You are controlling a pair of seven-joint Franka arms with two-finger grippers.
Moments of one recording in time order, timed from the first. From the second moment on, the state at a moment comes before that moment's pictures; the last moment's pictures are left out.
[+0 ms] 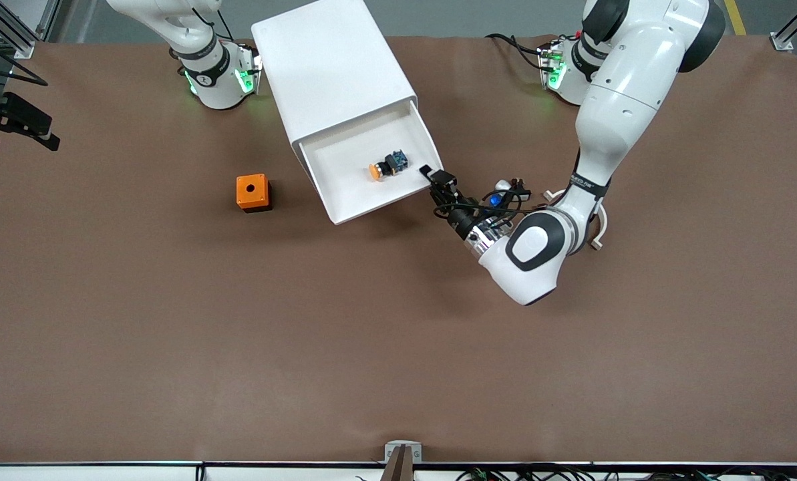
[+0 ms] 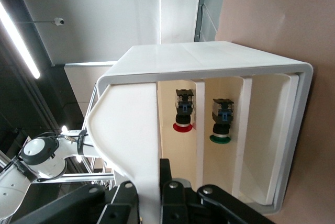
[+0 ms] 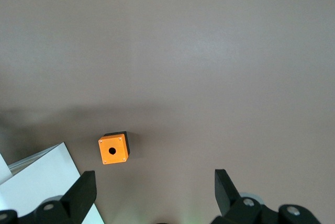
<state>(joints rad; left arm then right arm) -0.32 0.84 -0.15 -1.43 -1.08 1.30 -2.36 0.01 -0.12 -0.06 -1.61 0.01 1.48 -0.05</state>
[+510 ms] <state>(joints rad) -0.31 0.84 -0.15 -1.41 -1.09 1.32 -2.18 0.01 -0.12 -0.07 -1.60 0.01 1.48 -0.05</state>
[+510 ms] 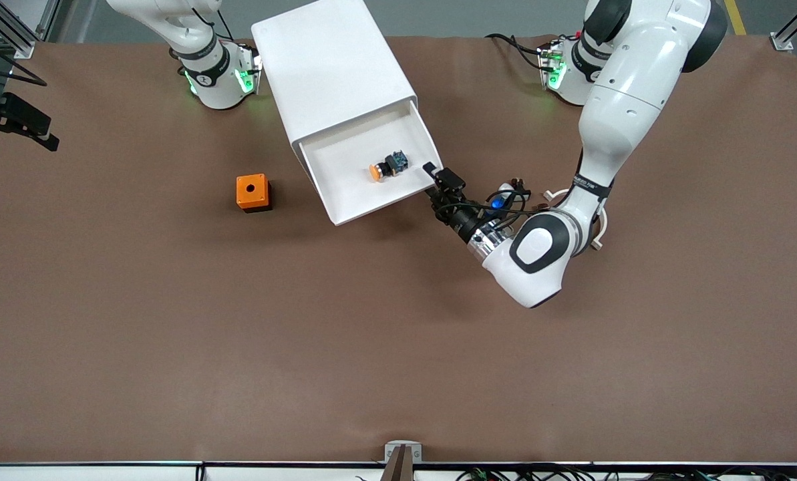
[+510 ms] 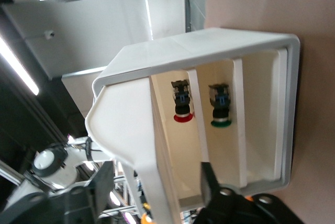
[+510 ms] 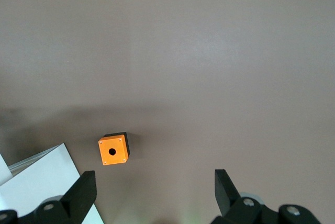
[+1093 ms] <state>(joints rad) -0.30 0.84 -0.10 -1.25 -1.09 1.32 -1.56 0.01 -0.11 -0.07 -1.60 0.01 1.48 -0.05</state>
